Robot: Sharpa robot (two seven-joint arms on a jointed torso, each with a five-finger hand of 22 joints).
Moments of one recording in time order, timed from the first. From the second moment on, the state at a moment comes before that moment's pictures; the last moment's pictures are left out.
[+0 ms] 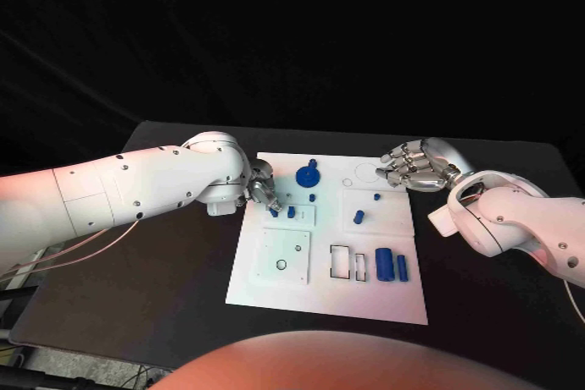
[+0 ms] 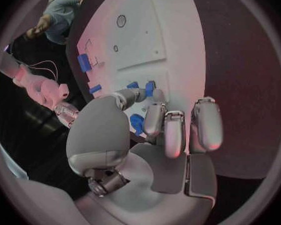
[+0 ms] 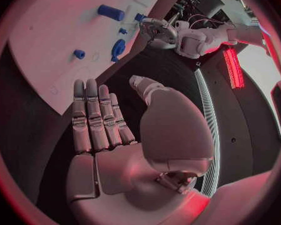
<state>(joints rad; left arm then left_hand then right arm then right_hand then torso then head) 1.22 -0.72 -0.06 1.44 -1.07 0.21 -0.60 1.11 -0.23 0.71 0.14 0.49 0.94 0.05 0.59 1.10 1.46 -0.04 1.23 1.25 1.47 -0.09 1.57 1.31 0.07 1.45 0.03 1.33 1.31 1.19 -0.89 -0.13 1.58 -0.80 -0.52 -0.01 1.23 -0.24 0.43 0.16 0.32 0.73 0.19 0.41 0.31 0.93 0.16 0.39 0.18 1.02 0.12 0.28 0.49 0.17 0.96 0.22 0.09 0.61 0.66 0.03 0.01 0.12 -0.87</state>
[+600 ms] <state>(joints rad) 1.21 -0.73 -0.06 1.46 -1.14 0.21 -0.60 1.10 -0.23 0.71 0.14 0.49 0.94 0.05 0.59 1.10 1.46 -0.04 1.23 1.25 1.47 -0.09 1.57 1.31 0.07 1.45 0.03 1.33 1.31 1.19 -0.90 -0.13 1.58 -0.79 -0.52 -0.01 1.22 -0.23 0.43 0.16 0.32 0.73 0.19 0.41 0.31 0.93 0.16 0.39 0.18 1.02 0.12 0.28 0.49 0.17 0.96 0.22 0.09 0.60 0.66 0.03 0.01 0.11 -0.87</state>
